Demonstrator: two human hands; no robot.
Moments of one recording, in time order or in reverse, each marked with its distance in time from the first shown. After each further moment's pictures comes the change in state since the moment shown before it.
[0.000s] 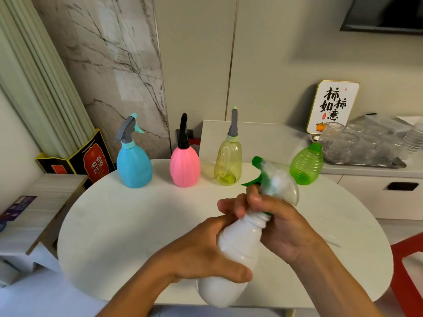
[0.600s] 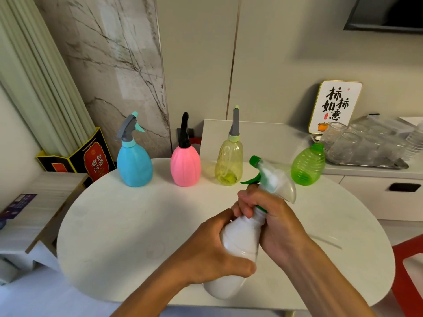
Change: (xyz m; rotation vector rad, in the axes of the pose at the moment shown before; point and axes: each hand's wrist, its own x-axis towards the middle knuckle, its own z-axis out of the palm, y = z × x) left_hand 0.006 -0.005 0.015 0.003 0.171 -0.019; right_hand 0.006 0.010 0.009 -0.141 0.348 -0.073
